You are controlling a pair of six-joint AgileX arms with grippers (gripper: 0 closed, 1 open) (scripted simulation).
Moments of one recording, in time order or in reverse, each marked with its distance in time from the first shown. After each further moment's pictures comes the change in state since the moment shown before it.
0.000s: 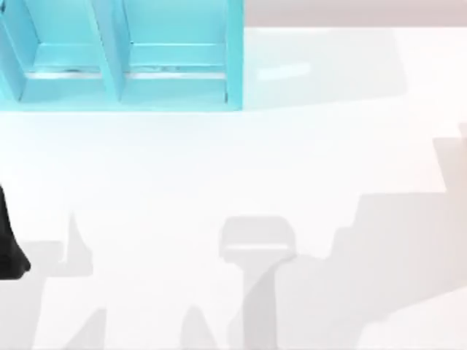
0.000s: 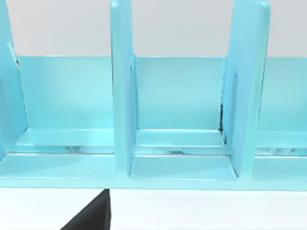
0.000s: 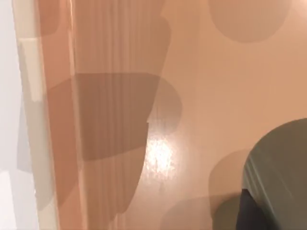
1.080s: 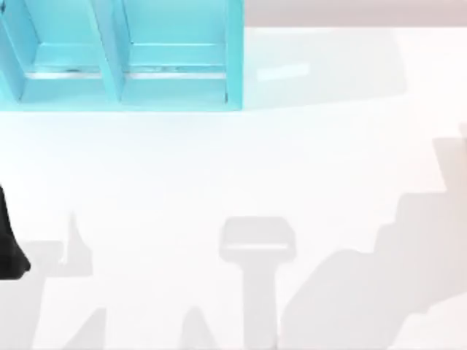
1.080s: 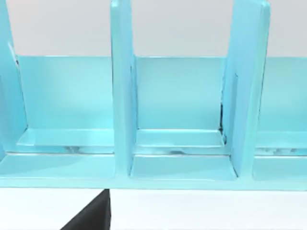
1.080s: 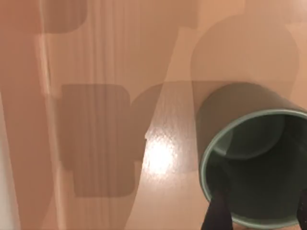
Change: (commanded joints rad) left arm 0.000 0.000 0.000 0.000 0.000 0.000; right arm -0.013 0.019 -0.134 0.150 -0.002 -0.011
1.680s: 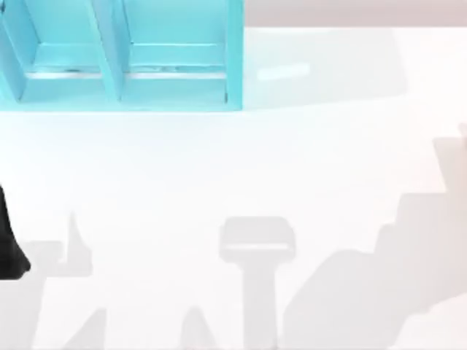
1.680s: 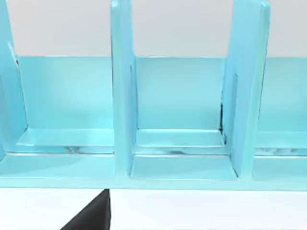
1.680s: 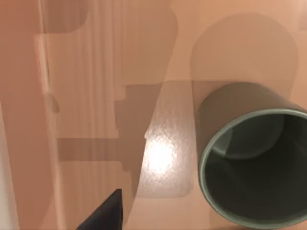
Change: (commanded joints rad) left arm 0.000 0.000 0.000 0.000 0.000 0.000; right arm 0.000 0.000 0.000 0.000 0.000 0.000
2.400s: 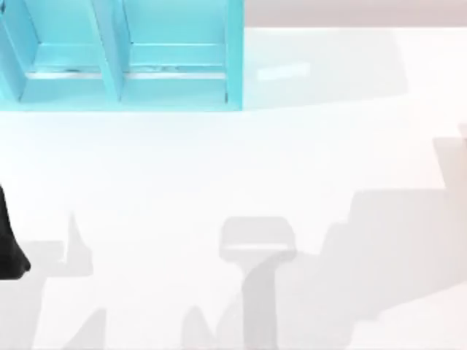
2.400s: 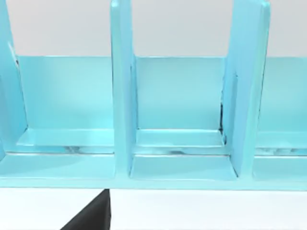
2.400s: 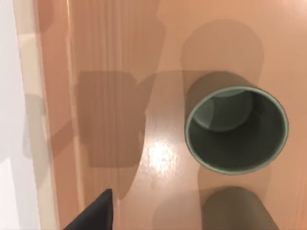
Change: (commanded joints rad) left arm 0.000 0.000 0.000 0.000 0.000 0.000; right arm -0.004 0.011 0.245 -0.232 -0.002 -0.003
